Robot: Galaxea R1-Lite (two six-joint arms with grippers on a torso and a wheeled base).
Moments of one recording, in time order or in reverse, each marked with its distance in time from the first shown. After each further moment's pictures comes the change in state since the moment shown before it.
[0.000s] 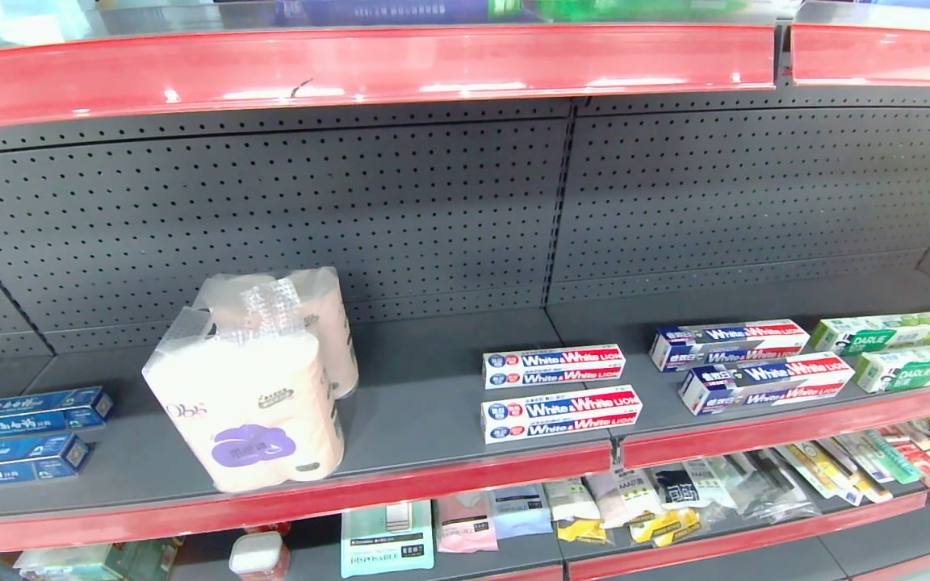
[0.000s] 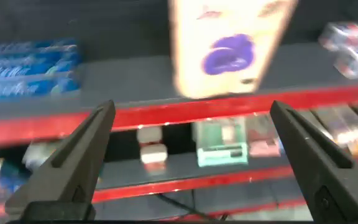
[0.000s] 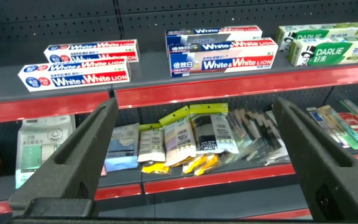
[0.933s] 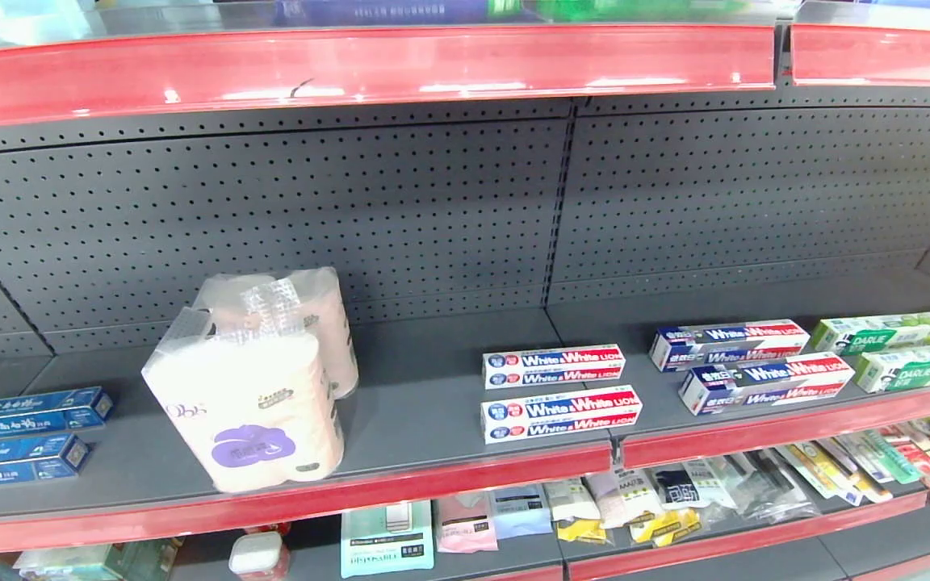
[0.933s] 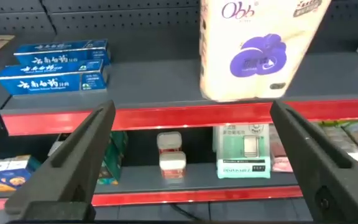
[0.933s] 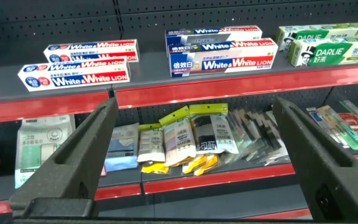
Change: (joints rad) left arm -0.036 -0.079 0.059 -0.023 0.057 0.046; right arm 0.000 0.000 0.000 0.000 0.000 -0.003
